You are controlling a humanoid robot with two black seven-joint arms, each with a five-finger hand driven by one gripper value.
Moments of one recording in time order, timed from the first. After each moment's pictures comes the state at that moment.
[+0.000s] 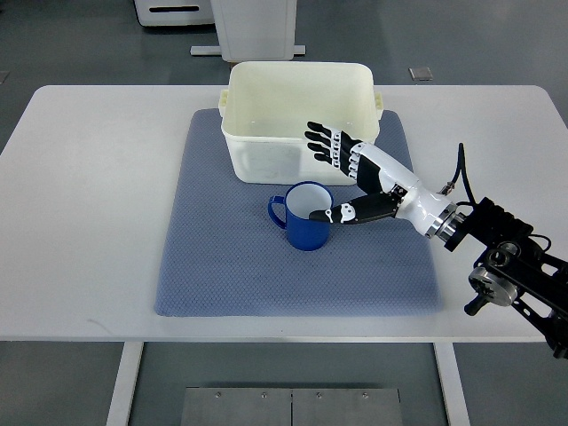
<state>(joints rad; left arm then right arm) 0.02 0.00 -0.59 -0.14 0.38 -0.04 0.00 0.61 -0.37 0.60 1.29 -0.87 0.12 0.39</state>
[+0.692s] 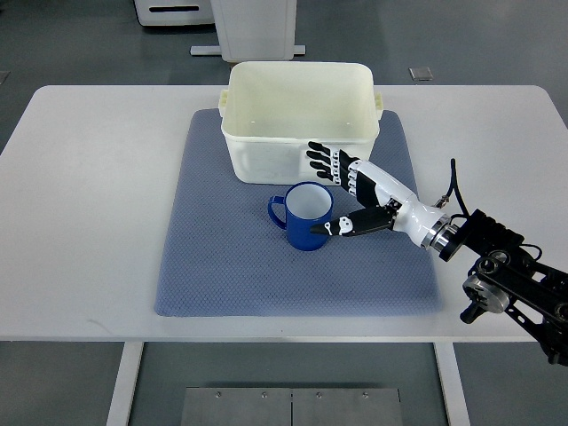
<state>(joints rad) 0.02 0.00 -0.59 -0.14 0.38 -0.04 0.00 0.61 -0.33 0.56 1.21 -0.87 0.11 0.39</state>
